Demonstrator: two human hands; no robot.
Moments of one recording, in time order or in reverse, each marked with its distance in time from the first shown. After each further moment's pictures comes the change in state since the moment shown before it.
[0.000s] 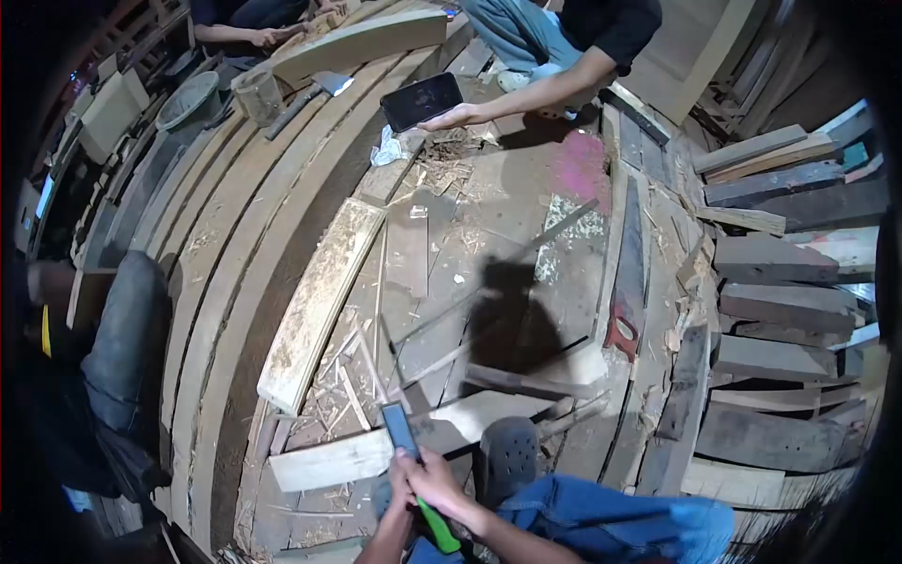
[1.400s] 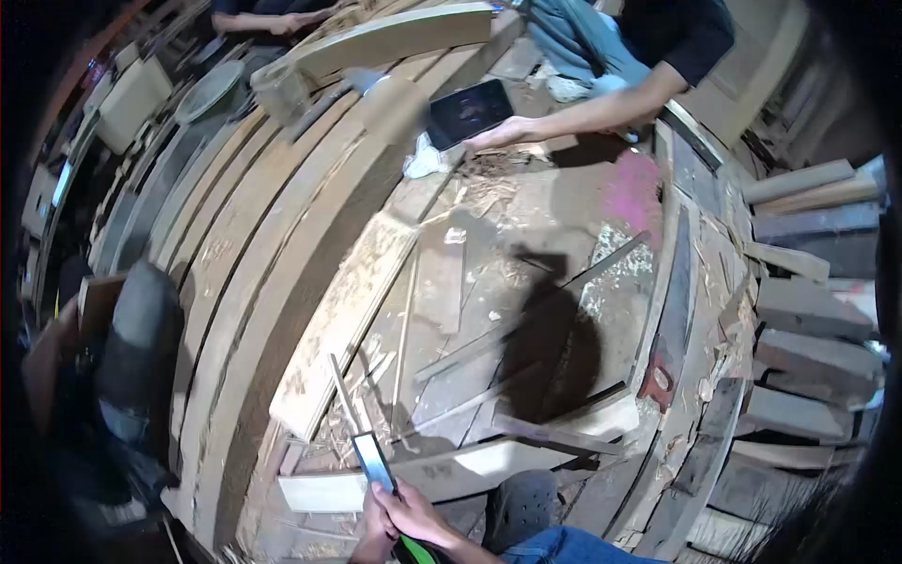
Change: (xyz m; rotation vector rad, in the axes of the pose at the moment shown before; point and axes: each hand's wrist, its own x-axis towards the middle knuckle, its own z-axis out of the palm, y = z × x) left_hand -0.010 0.038 -0.040 -0.128 0.197 0.035; right_hand 0.045 -0.013 0.026 -0.023 -0.364 0.094
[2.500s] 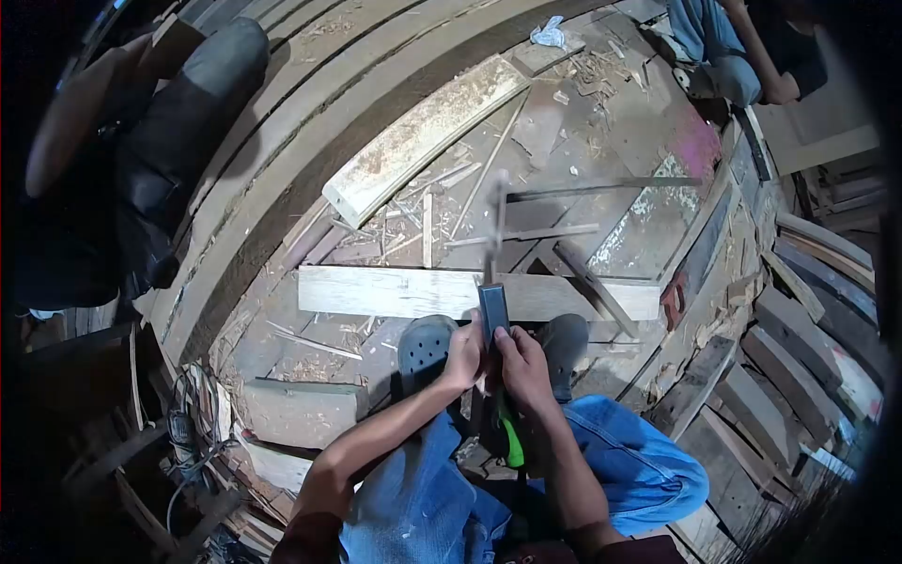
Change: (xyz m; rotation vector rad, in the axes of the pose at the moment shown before) left_hand -0.063 -0.037 0.054 -0.366 -0.311 0.051; right_hand -0.104 0.015 -0.026 -0.400 0.362 -0.192
